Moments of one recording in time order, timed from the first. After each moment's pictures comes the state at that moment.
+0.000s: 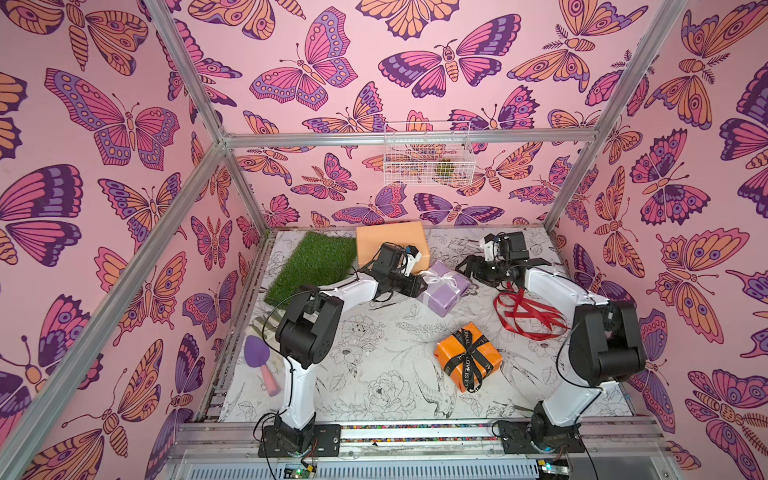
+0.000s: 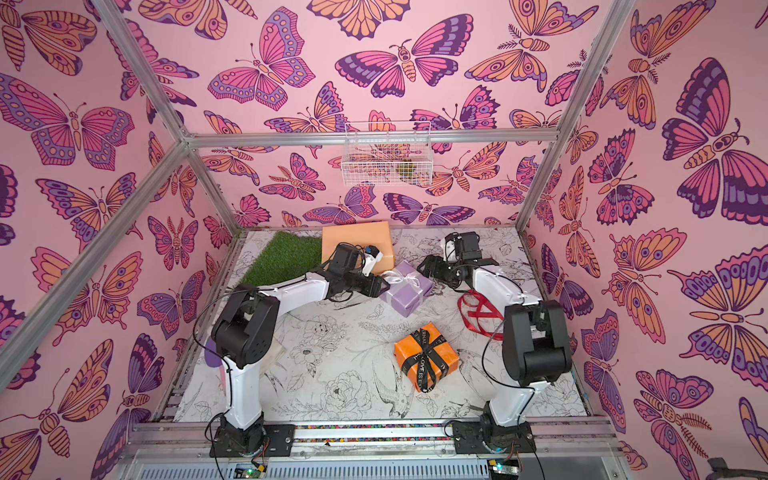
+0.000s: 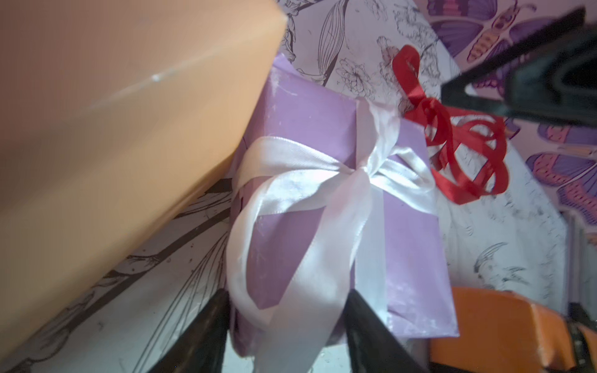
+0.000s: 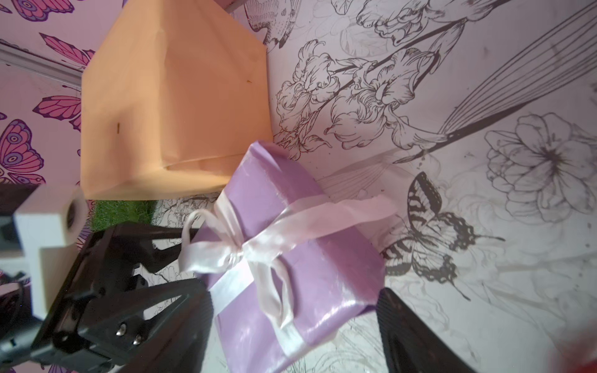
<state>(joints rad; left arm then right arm) -0.53 2.03 1.39 -0.13 0.44 -0.15 0.15 1.77 1.24 -0.34 -0.46 0.44</state>
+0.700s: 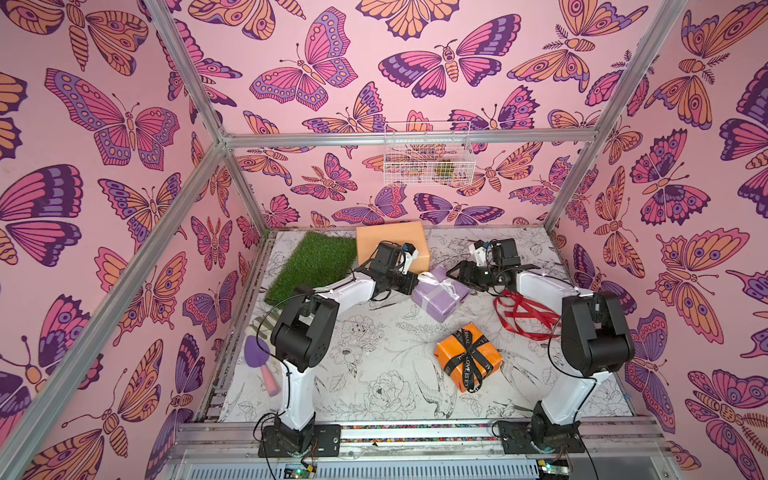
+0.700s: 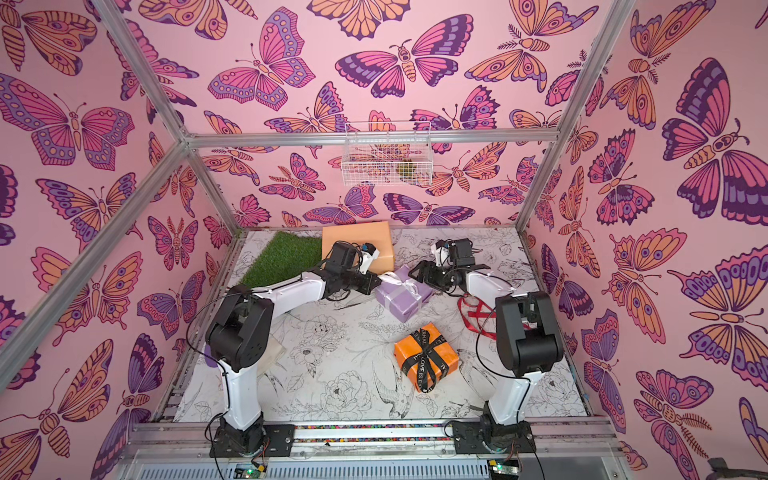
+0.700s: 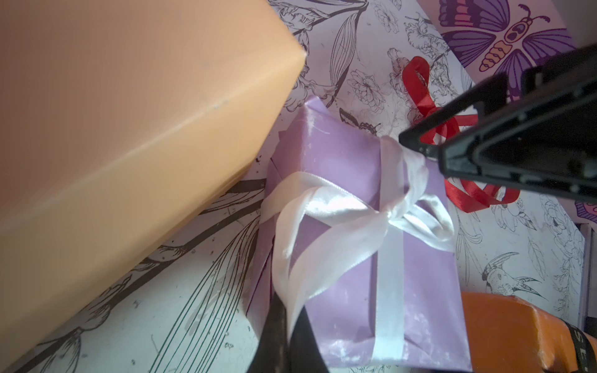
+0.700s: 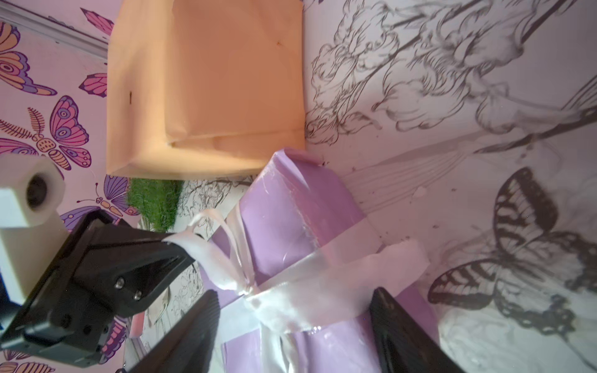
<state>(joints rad) -0.52 1.98 1.36 -0.15 0.39 -0.16 0.19 1.79 1.14 -0.21 -0.59 0.47</state>
